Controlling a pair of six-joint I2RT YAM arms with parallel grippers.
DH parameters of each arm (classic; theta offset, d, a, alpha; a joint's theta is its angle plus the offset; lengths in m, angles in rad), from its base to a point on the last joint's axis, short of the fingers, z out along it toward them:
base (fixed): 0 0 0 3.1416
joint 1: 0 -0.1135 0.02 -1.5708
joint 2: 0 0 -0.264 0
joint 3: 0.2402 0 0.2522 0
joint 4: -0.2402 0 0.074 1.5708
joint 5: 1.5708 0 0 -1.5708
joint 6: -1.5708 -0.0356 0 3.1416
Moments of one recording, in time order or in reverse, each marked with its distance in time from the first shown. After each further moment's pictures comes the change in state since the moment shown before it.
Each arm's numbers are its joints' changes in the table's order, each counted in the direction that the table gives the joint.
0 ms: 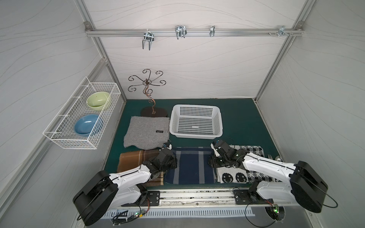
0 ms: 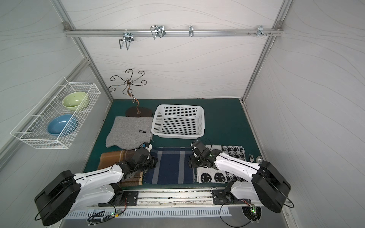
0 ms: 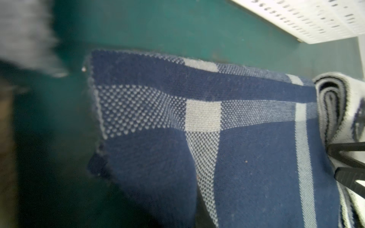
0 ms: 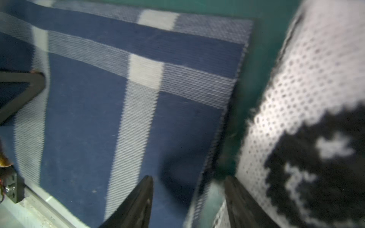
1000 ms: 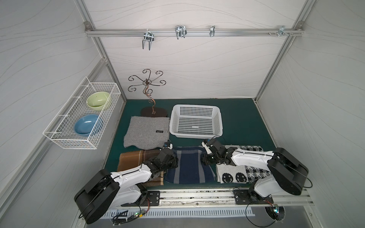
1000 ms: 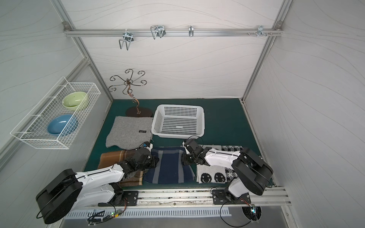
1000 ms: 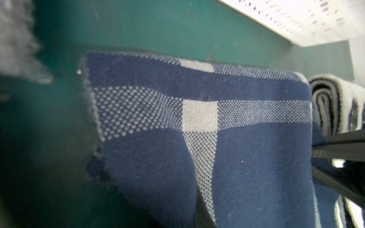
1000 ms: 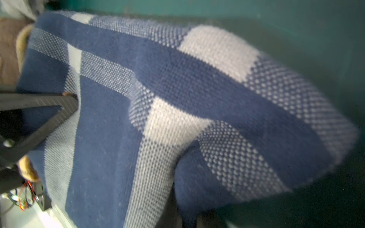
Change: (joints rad) left arm 0.027 -0.003 0.027 -0.006 0.031 0.003; right arm -0.035 -0.171 0.055 0.204 -0.101 -0.014
